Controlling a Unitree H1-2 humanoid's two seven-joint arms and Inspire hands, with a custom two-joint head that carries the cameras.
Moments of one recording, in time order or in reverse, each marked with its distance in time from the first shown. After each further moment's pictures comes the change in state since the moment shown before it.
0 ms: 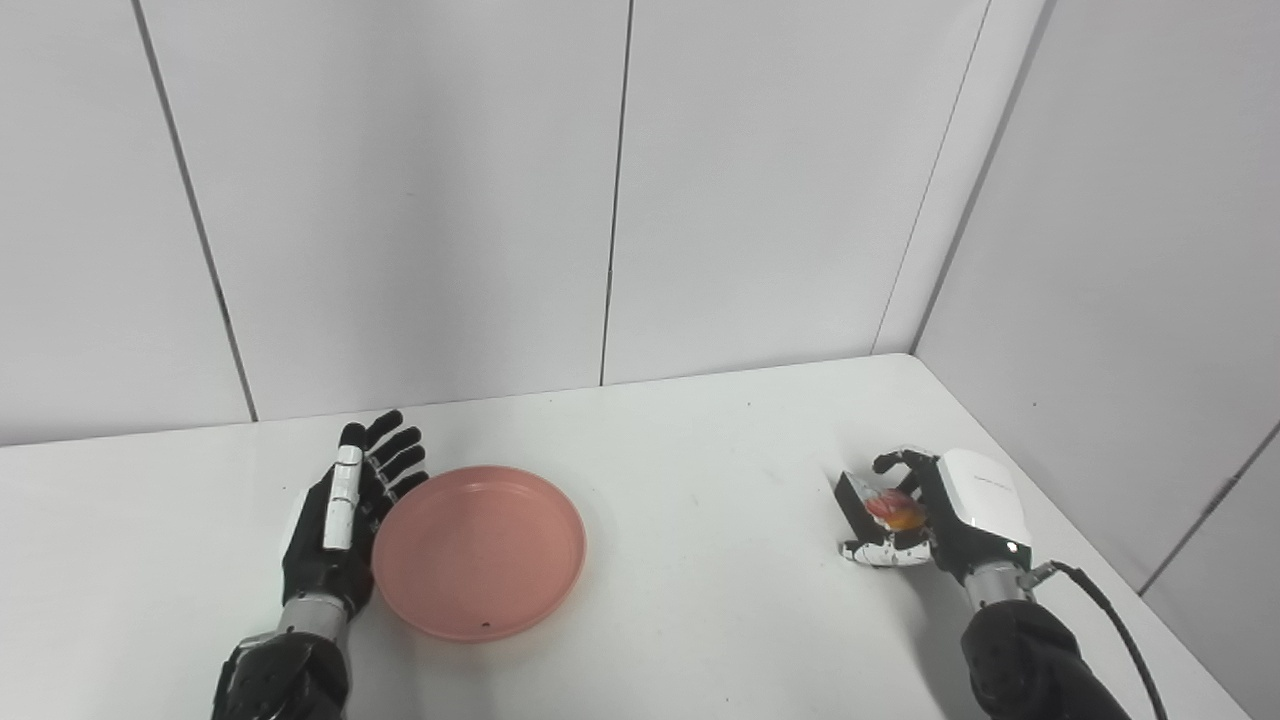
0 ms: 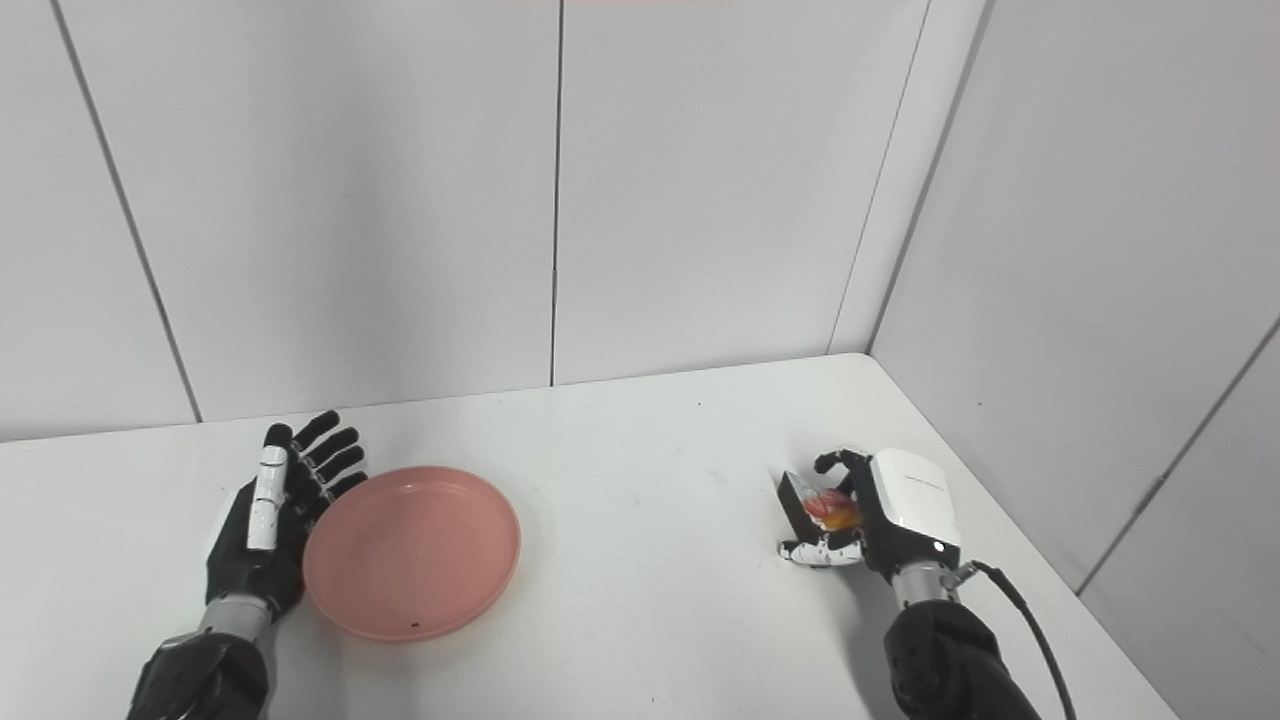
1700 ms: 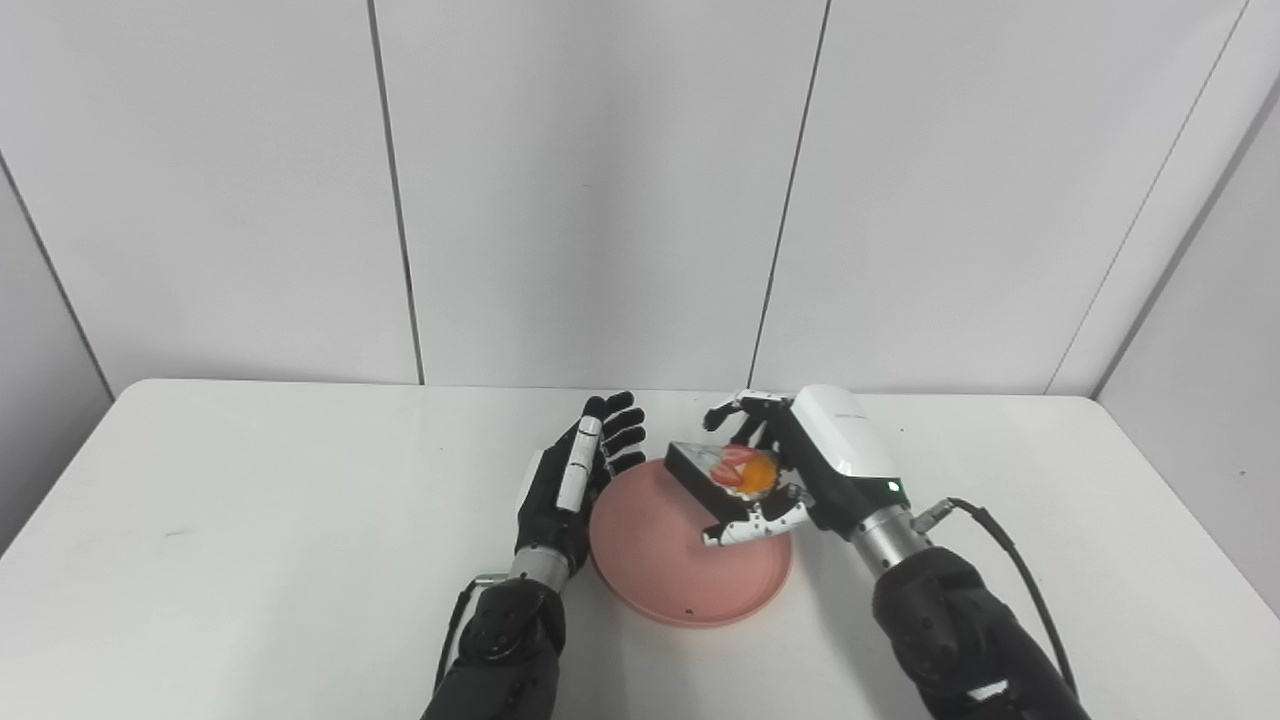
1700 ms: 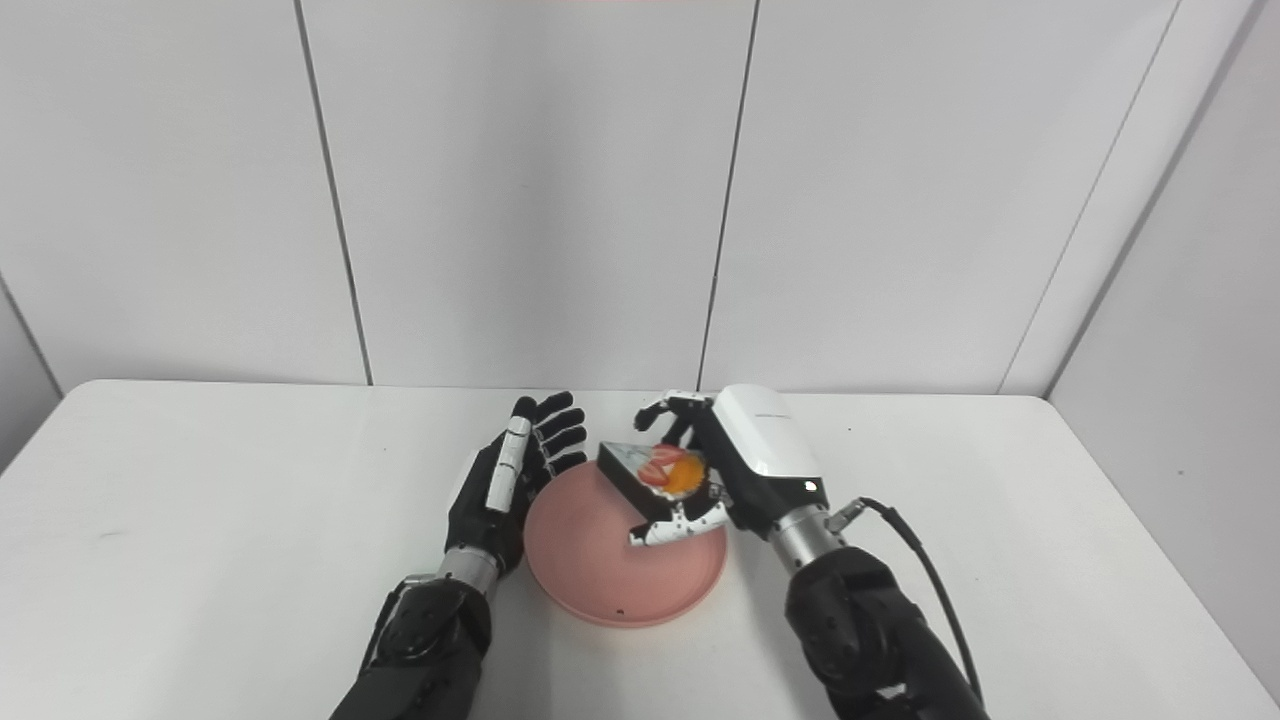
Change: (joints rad) left arm -0.108 -0.111 -0.008 0.224 0.043 -0.150 0.056; right arm -0.290 0.232 0.253 -0.104 -0.036 -0.178 0.237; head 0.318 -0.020
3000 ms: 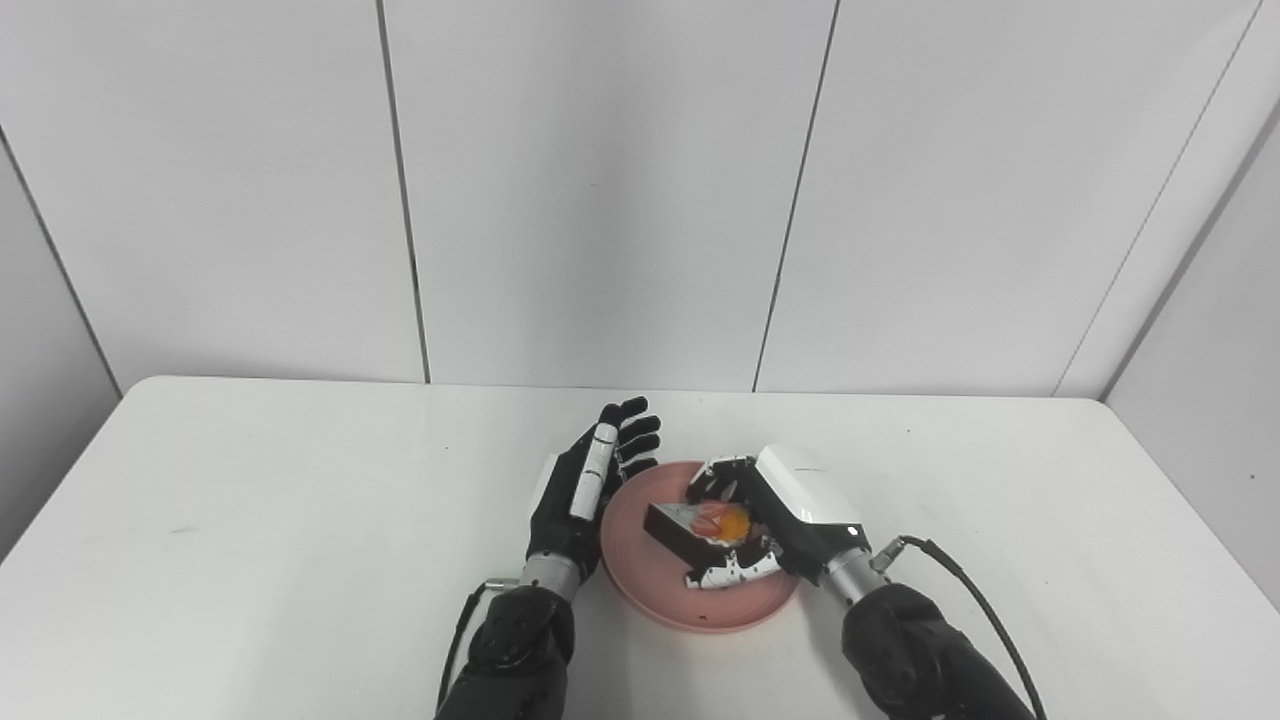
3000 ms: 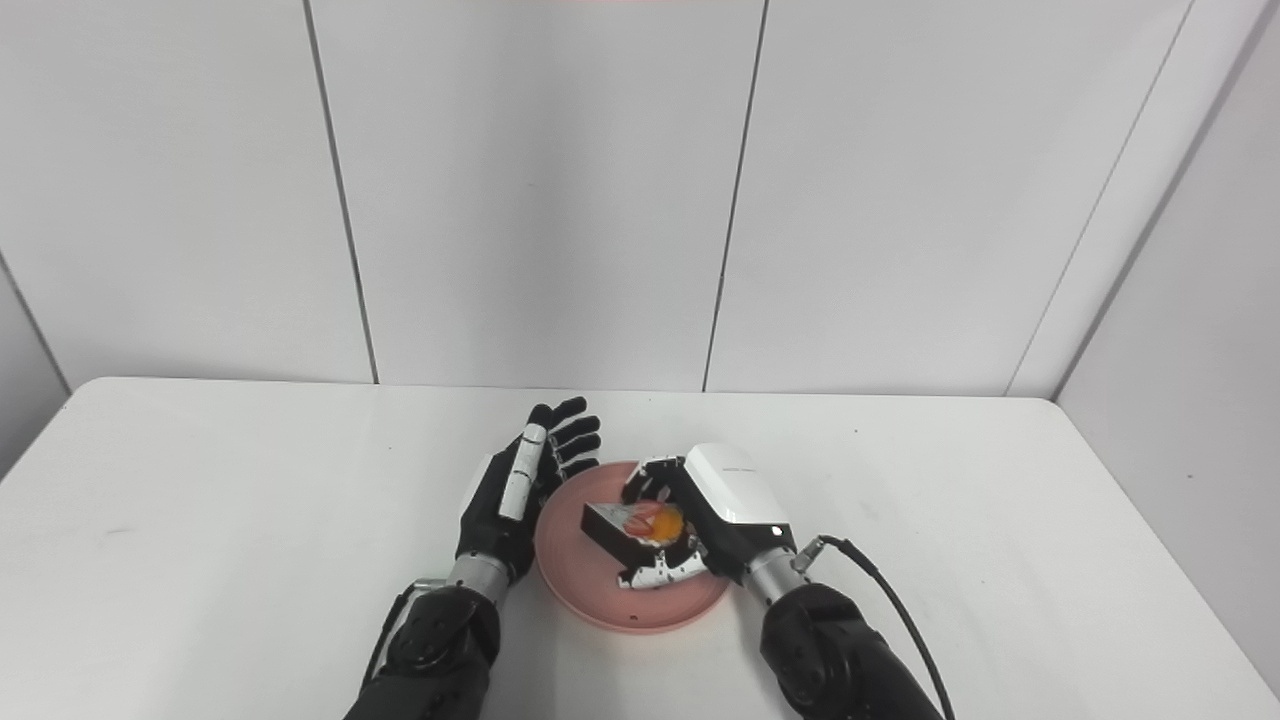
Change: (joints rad) left arm 0.028 -0.003 -0.029 -0.041 0.041 0.002 0.008; right arm -0.007 0.023 0.050 0.247 0.007 -0.116 -0.055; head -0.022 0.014
